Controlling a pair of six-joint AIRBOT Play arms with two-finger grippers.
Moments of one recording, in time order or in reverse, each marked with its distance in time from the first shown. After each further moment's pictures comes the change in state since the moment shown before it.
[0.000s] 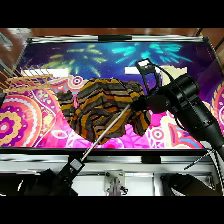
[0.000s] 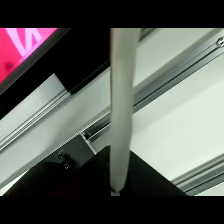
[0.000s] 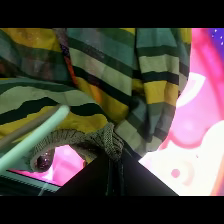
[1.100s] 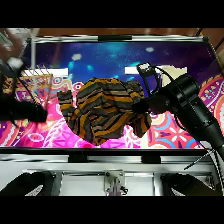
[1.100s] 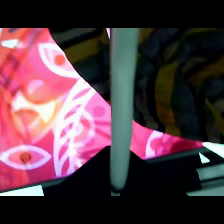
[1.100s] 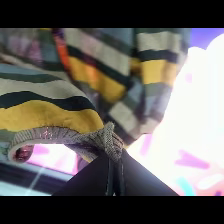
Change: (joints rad) left arm 1.263 -0.057 0.473 -0.163 0.063 0.898; right arm 0.000 0.000 0.000 -0.016 -0.071 -0.001
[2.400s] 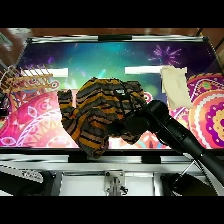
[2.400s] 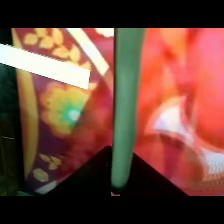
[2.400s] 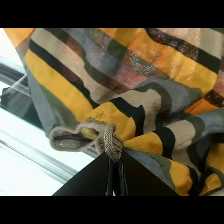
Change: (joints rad) left arm 1.192 -0.983 0.313 0.062 0.447 0.608; right arm 0.189 -0.001 -0.180 0.398 0.219 0.179
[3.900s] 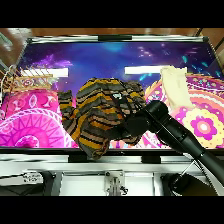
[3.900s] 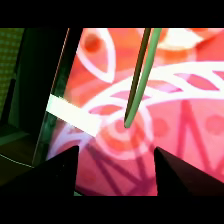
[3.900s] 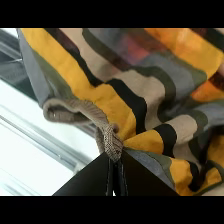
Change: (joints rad) left arm -0.047 0.295 -0.182 0.034 0.135 -0.159; right arm 0.000 0.000 0.000 0.042 -0.067 -0.108
